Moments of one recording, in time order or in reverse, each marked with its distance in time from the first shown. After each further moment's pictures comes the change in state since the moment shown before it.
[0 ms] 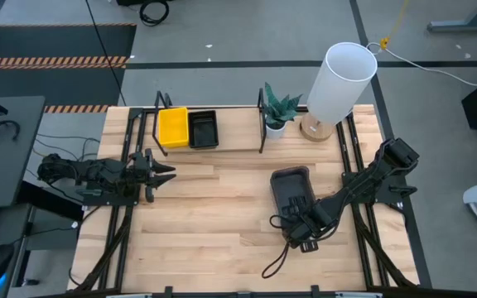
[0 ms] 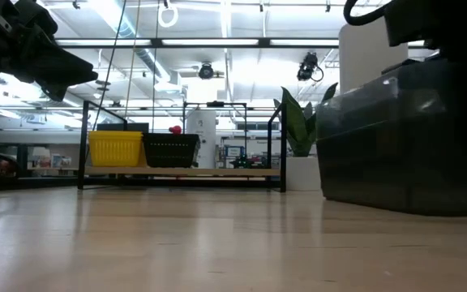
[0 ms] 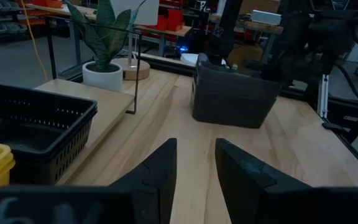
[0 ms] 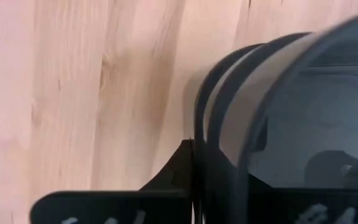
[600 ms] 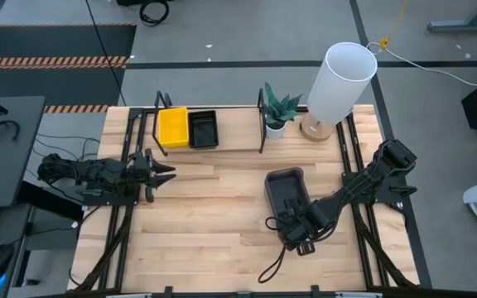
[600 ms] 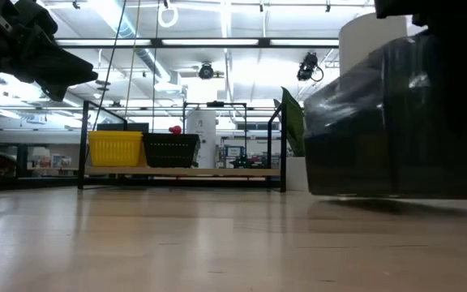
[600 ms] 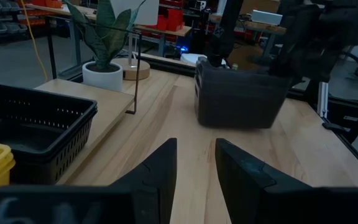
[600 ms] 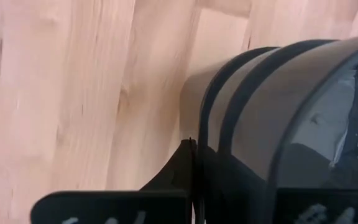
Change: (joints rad) left arm 0.000 0.000 0.000 0.000 0.000 0.000; right arm -0.009 0.008 0.110 -0.040 0.023 -0.049
